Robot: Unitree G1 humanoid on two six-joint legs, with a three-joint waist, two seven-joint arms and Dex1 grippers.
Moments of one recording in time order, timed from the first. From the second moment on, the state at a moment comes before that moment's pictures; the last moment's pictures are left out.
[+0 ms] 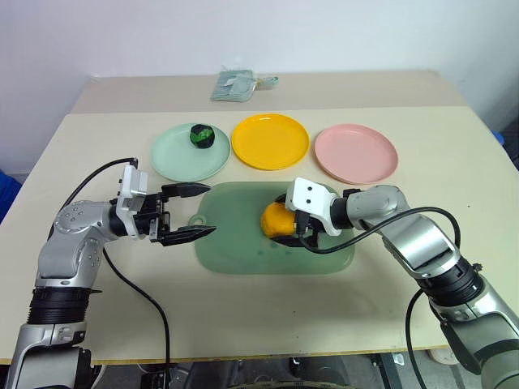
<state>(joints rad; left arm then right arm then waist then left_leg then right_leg) -0.32 0.65 0.13 0.02 -0.59 0.22 -1.39 -0.61 -0.67 0.42 -0.30 0.14 0.69 0.94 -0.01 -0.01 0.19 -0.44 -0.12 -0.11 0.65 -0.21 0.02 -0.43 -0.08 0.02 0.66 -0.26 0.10</state>
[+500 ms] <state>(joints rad) -0.34 0.61 0.14 0.02 -0.60 0.21 -1.33 -0.72 -0.42 0.20 -0.29 0.33 0.82 0.86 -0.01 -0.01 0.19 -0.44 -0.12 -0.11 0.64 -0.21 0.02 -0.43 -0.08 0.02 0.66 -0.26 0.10</state>
